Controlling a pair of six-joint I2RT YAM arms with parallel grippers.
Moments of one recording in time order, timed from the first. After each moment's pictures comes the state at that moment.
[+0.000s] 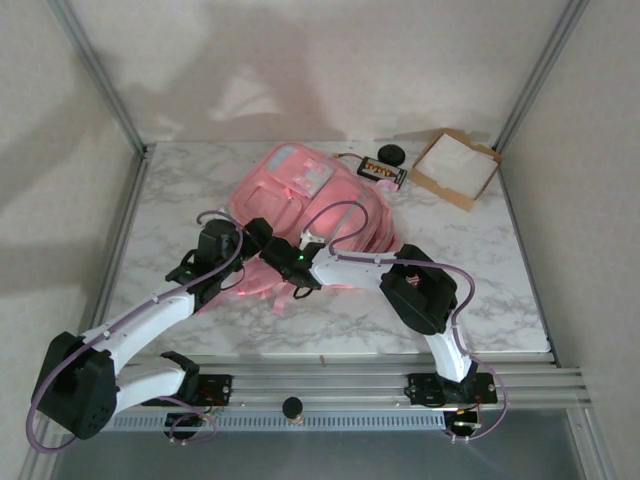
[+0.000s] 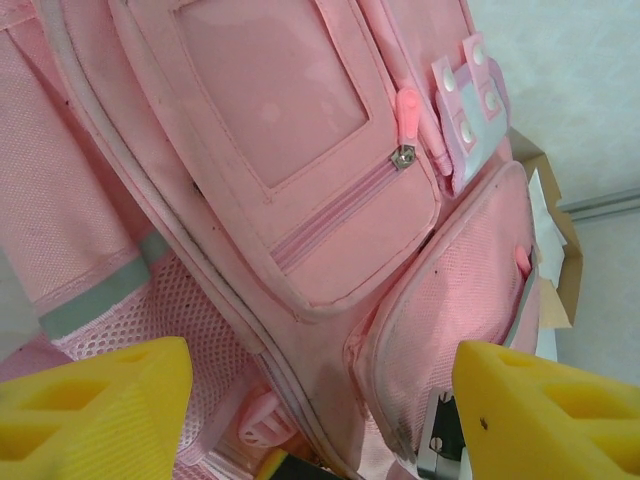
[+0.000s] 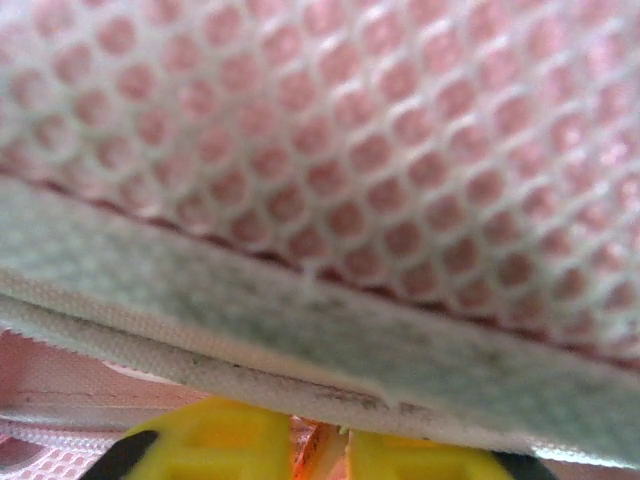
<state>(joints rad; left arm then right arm) -0.42 1.13 0.62 0.03 -0.06 -0.97 1.06 2.06 1.45 -0.62 0.42 1.18</state>
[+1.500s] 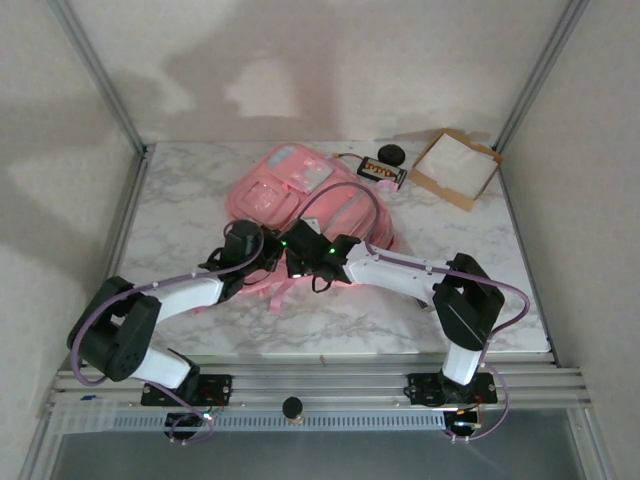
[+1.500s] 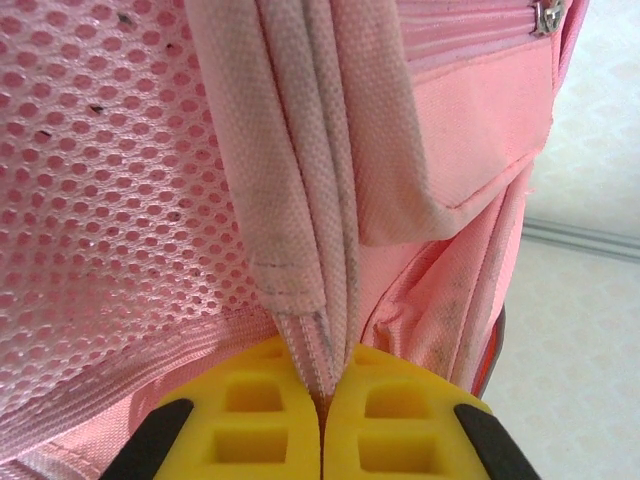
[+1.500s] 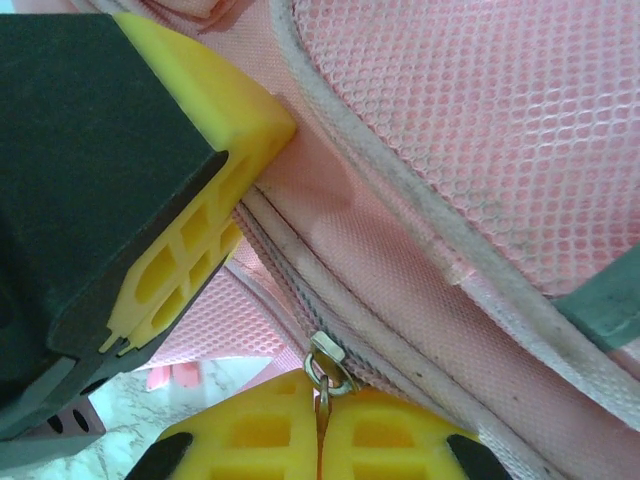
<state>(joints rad) -0.47 1.45 0.61 0.35 0.09 -1.49 1.02 1.77 1.31 -0.49 0.22 0.69</state>
